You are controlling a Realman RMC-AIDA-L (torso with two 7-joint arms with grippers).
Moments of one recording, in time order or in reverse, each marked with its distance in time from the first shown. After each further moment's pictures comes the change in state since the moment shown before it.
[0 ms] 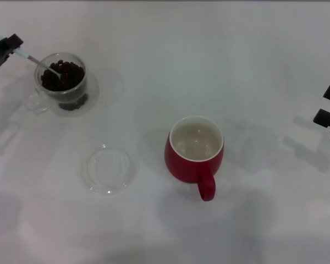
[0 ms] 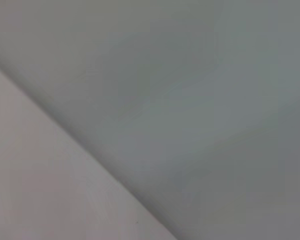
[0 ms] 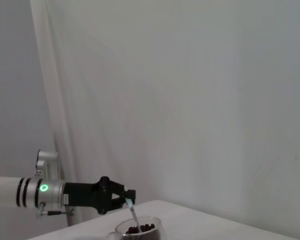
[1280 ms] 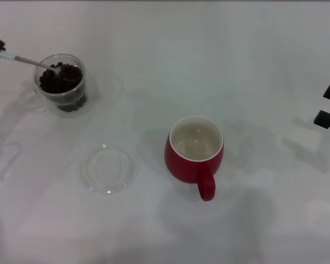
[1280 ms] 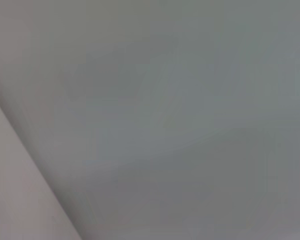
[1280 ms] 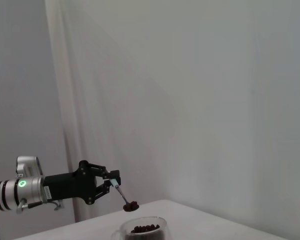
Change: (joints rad) left arm 0.163 0.016 0.006 0.124 -0.153 0.271 -0.042; right arm 0.009 -0.009 -0.022 -0.002 0.000 -0.014 -0.022
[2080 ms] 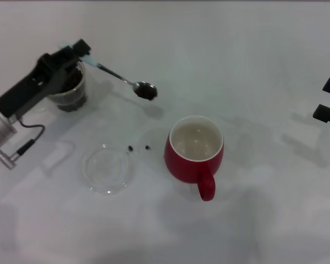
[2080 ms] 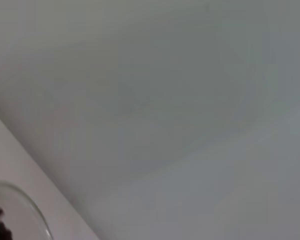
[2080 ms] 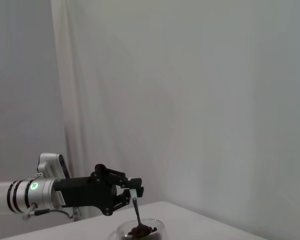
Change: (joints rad) left arm -0.099 -0.028 0.001 0.126 0.189 -0.018 0.069; right arm 0.020 -0.006 0.000 0.004 0.003 0.002 -0.015
